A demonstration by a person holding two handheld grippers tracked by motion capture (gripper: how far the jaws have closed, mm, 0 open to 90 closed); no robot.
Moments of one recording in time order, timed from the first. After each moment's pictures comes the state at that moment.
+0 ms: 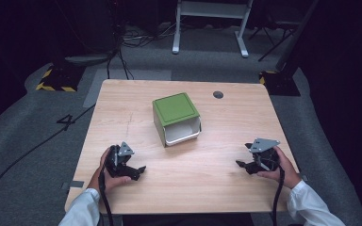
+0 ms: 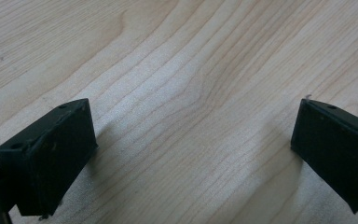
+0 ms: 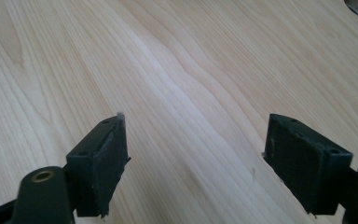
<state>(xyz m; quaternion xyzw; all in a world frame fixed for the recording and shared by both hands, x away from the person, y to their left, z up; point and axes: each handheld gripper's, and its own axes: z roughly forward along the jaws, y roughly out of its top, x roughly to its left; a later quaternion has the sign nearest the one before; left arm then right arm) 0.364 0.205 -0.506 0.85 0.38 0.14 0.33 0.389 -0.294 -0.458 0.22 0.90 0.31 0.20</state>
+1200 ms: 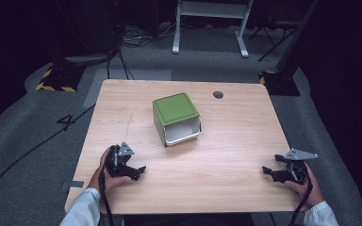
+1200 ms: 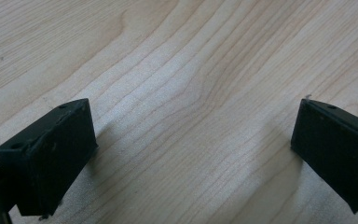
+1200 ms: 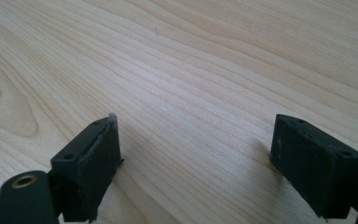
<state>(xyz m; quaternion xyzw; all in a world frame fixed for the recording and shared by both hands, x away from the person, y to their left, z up) 0.364 0.205 -0.506 0.85 0.38 0.14 0.33 0.368 -0.403 -0.504 0.40 0.82 0.36 0.18</state>
